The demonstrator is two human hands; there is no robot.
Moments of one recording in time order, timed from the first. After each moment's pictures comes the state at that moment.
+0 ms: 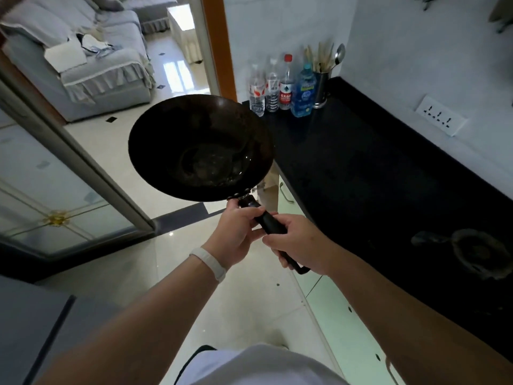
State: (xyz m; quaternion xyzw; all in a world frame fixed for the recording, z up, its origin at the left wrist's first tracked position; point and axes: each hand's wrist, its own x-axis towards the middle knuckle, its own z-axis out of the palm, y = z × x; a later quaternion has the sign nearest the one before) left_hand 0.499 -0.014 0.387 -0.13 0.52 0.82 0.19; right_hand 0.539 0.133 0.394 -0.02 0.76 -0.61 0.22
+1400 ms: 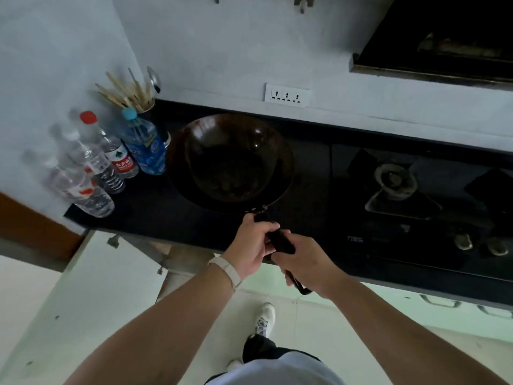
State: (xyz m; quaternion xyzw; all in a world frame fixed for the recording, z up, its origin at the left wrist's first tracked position) left_hand 0.207 0.105 0.328 0.07 0.52 0.58 0.62; right_hand 0.344 0.130 0.348 0.47 0.66 -0.59 -0.05
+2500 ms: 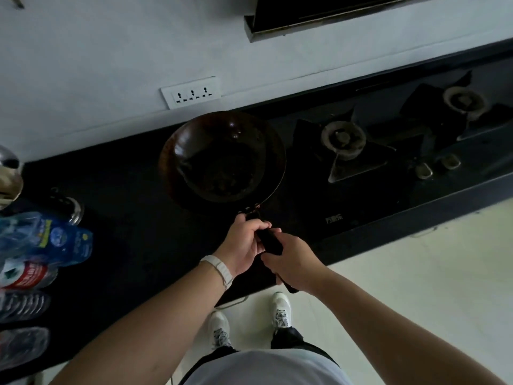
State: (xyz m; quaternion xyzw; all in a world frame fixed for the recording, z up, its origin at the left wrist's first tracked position) left_hand 0.188 0.229 0.284 0.14 0.50 0.40 0.75; right_hand 0.321 0.191 0.306 0.63 0.53 -0.56 -0.12
